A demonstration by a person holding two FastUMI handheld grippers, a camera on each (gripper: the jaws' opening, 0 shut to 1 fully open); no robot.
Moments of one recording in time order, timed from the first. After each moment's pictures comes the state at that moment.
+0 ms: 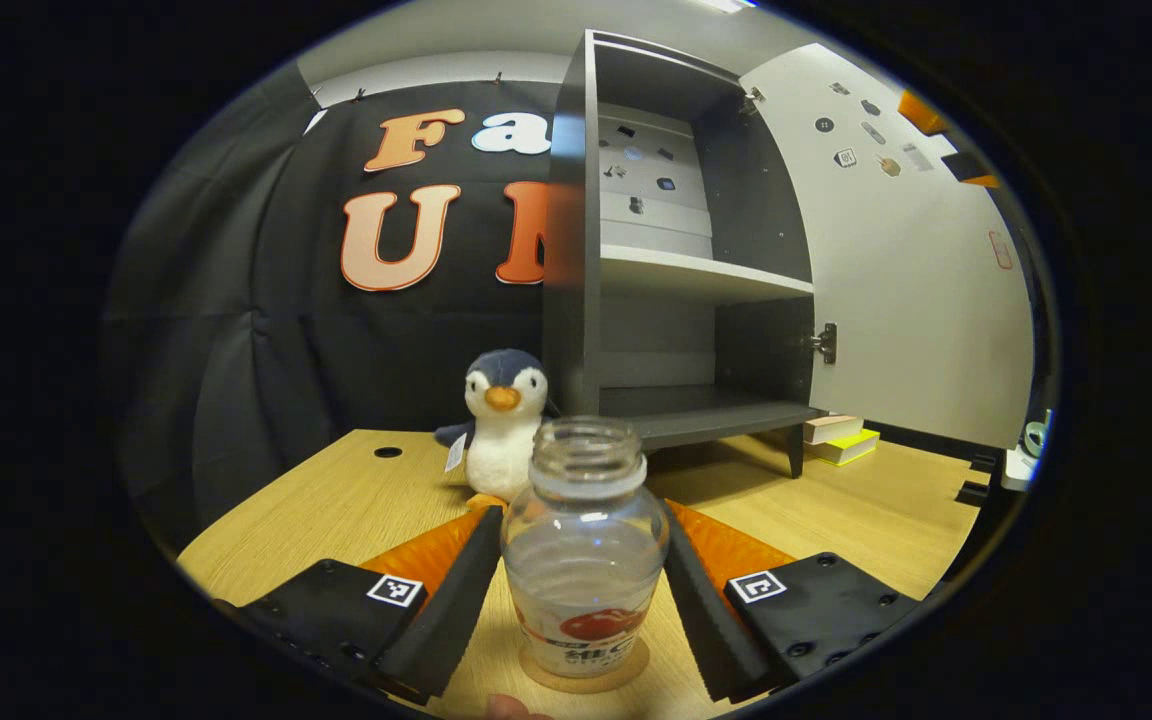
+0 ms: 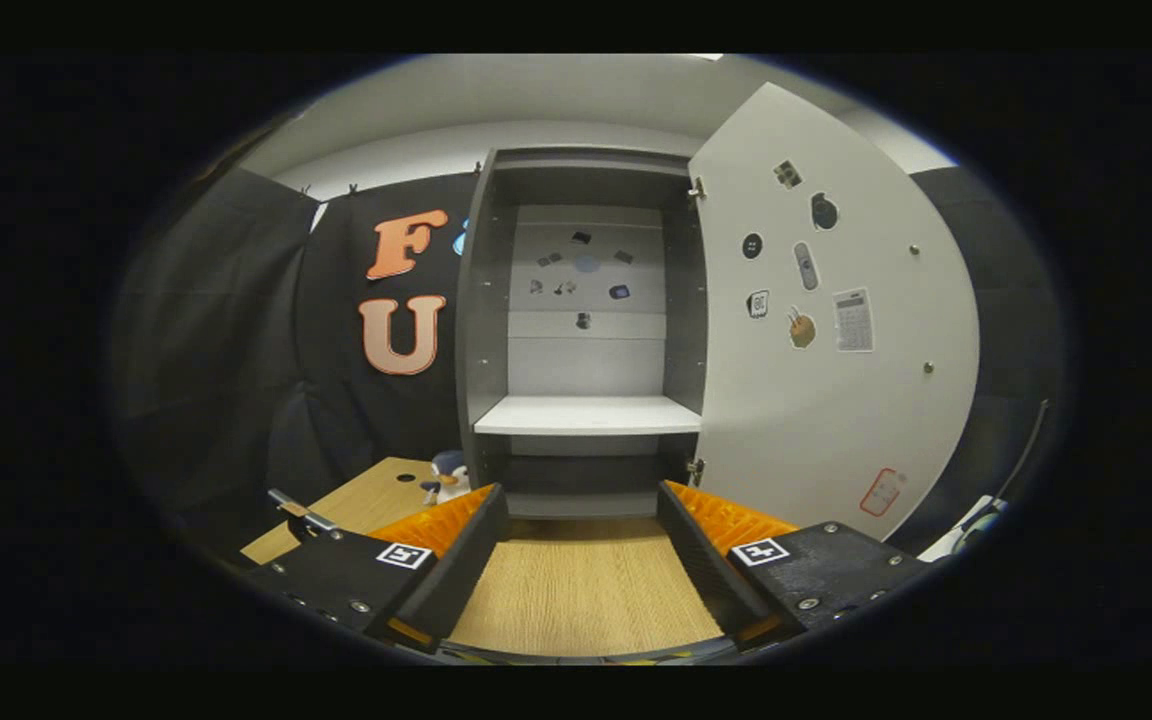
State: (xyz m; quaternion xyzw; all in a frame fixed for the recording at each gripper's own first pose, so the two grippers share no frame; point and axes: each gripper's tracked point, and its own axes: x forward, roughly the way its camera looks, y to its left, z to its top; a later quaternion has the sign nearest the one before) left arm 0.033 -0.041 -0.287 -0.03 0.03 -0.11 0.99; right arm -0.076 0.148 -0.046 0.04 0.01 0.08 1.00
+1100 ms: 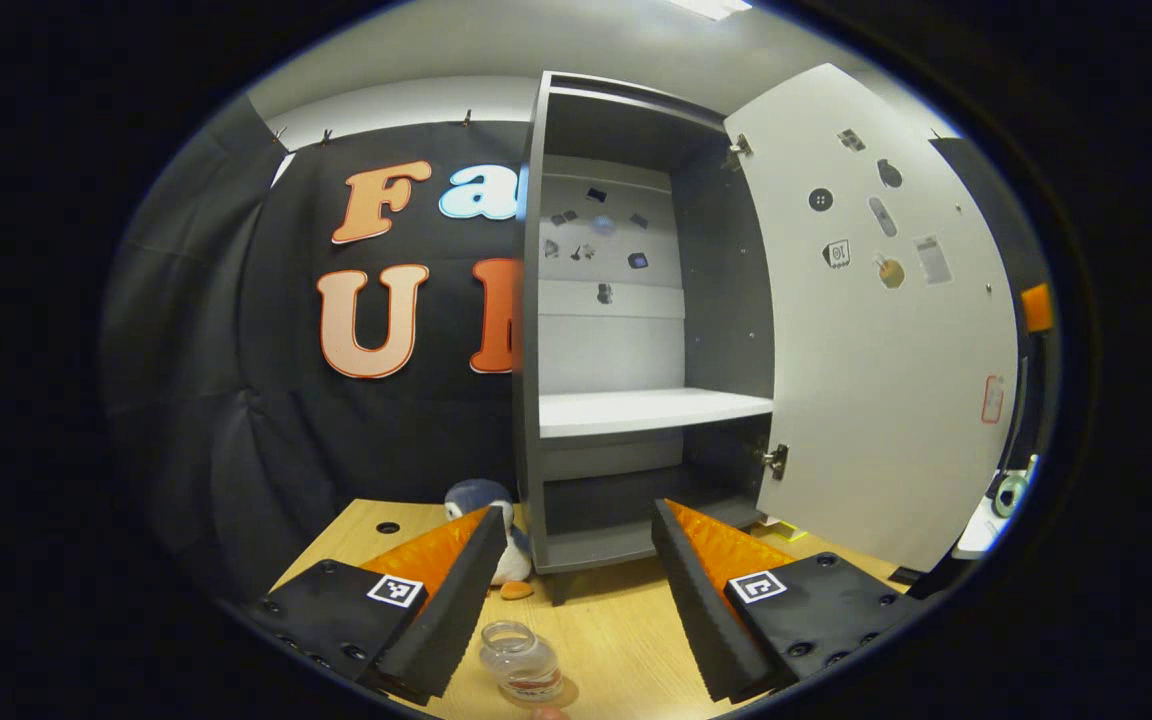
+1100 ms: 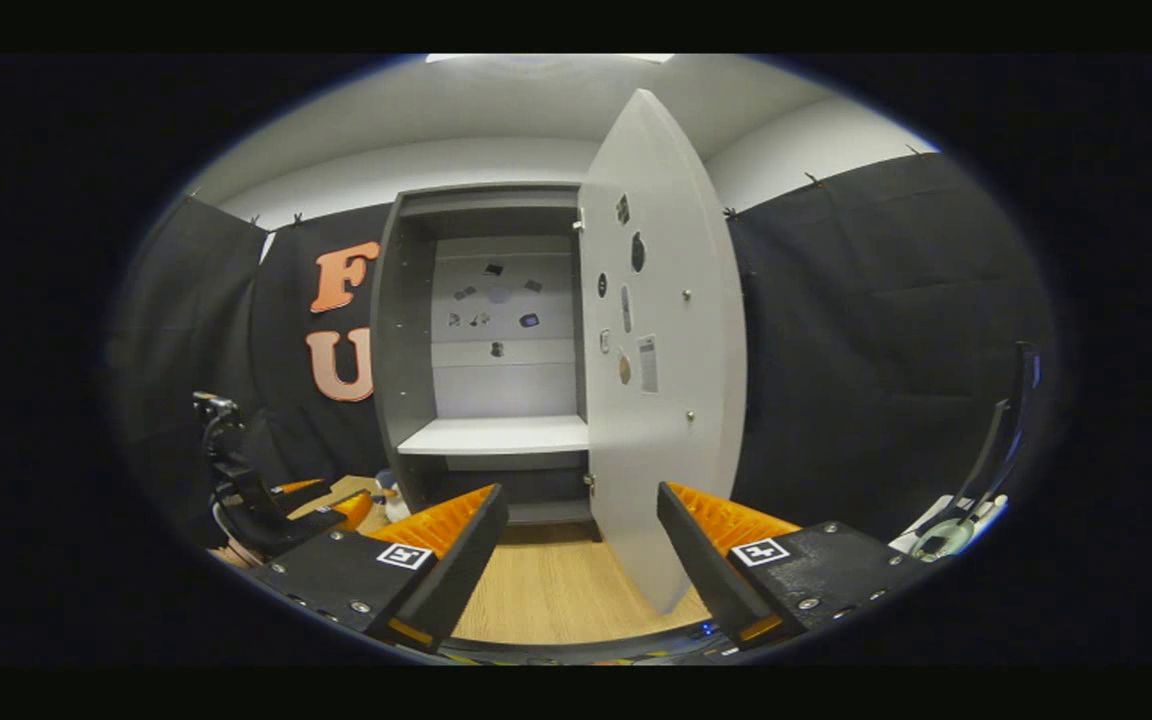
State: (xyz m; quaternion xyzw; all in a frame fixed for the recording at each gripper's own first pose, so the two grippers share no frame) left arm 0.006 -0.091 -0.095 -0.02 -0.01 -0.11 0.99; right arm -0.124 -0.008 -0.014 0.06 0.00 0.01 1.00
